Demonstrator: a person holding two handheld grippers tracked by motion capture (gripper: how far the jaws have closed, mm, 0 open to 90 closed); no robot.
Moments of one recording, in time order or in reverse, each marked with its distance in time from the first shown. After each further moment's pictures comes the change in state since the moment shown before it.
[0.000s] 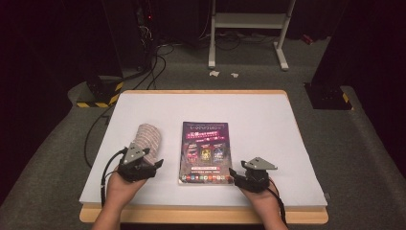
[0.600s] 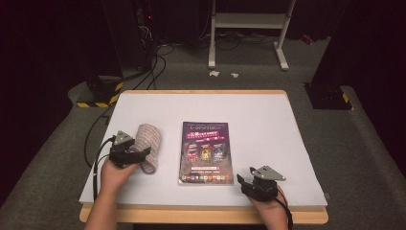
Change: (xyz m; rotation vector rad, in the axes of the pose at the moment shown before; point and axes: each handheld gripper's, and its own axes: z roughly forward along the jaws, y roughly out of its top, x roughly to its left) left arm 0.064 -0.013 0.037 0.074 0.096 -0.159; right arm 0.000 -0.019 -0.027 0.007 -0.085 -0.005
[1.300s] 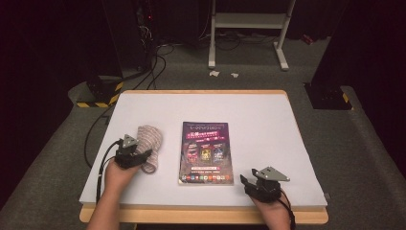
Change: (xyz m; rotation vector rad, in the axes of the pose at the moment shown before) left arm -0.003 -0.017 0.020 0.055 0.004 0.050; right arm -0.007 -0.004 -0.004 0.005 0.010 0.031
